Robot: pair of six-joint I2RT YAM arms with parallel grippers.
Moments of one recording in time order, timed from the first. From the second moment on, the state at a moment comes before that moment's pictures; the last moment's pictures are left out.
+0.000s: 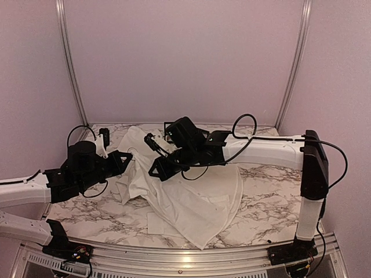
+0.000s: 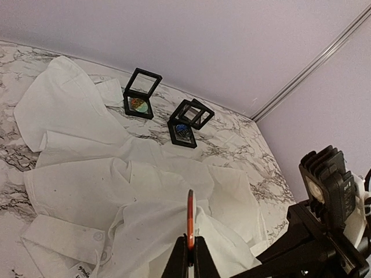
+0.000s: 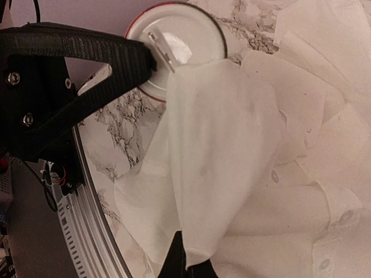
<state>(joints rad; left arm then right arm) -0.80 1.02 0.57 0.16 -0.23 -0.74 1.04 1.94 1.61 -0.37 -0.28 0.32</state>
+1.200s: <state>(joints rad) -0.80 1.19 0.72 0.16 0.13 -0.64 1.04 1.68 1.39 -0.21 -0.10 0.23</state>
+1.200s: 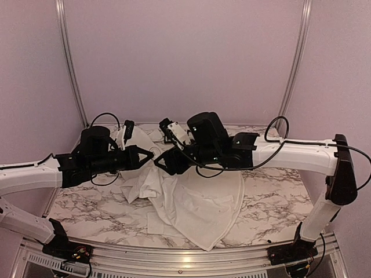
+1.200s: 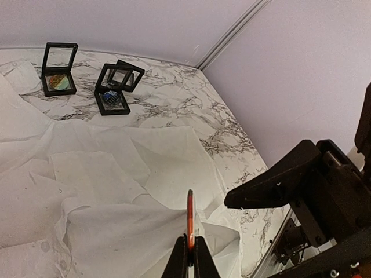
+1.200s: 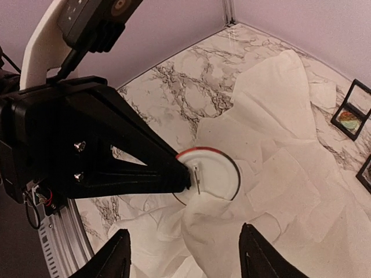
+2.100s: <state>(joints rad) -0.73 1.35 1.00 -0.37 0.28 -0.64 1.07 1.80 1.30 -0.13 0.05 0.28</state>
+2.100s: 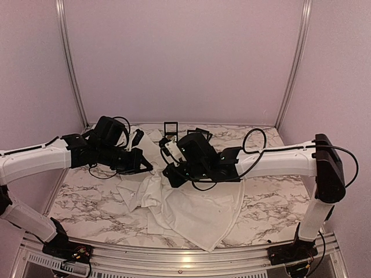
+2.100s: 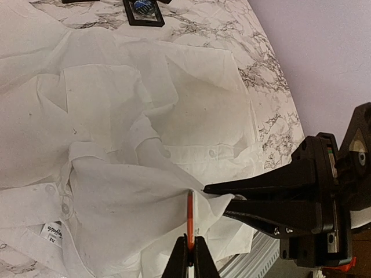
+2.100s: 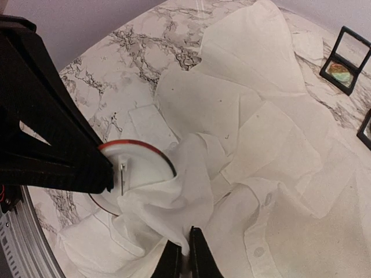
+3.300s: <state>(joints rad) -0.69 1.45 1.01 -0.39 0.55 -0.65 1.09 1.68 1.27 -0.20 0.11 0.25</state>
